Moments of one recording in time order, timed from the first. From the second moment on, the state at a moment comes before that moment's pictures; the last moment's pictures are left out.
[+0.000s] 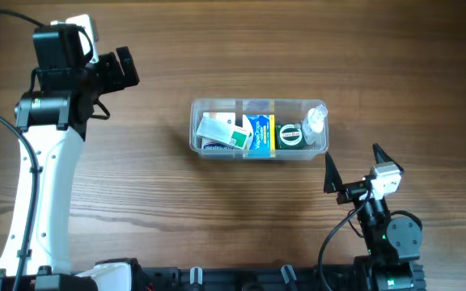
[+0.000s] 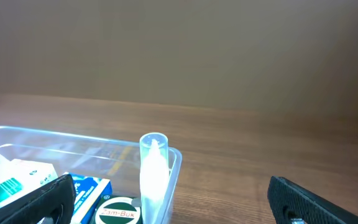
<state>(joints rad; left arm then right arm) 0.05 1.43 1.36 -0.68 0.02 -0.18 0.08 0.02 0.01 0.00 -0.10 -0.01</state>
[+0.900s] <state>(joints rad) 0.05 1.43 1.36 -0.69 0.02 -0.18 0.08 0.02 0.01 0.00 -0.10 -0.01</state>
